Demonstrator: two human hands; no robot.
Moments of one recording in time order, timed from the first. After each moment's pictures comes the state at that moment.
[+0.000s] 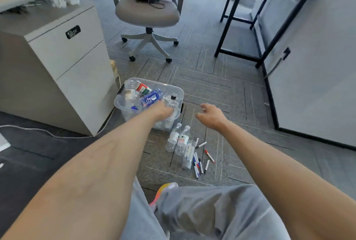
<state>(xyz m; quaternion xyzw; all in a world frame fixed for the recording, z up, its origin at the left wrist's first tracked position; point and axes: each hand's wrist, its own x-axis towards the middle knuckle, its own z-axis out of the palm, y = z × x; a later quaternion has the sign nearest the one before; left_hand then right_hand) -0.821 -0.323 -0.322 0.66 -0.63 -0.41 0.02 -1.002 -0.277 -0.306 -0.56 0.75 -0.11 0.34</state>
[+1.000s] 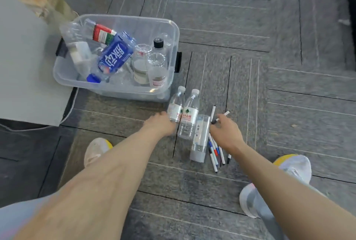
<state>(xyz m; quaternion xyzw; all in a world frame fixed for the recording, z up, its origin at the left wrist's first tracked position) -0.917 -0.449 -0.663 0.67 -0.61 -0.34 -0.26 -1.100 -0.376 -0.650 -0.42 0.79 -0.08 0.44</state>
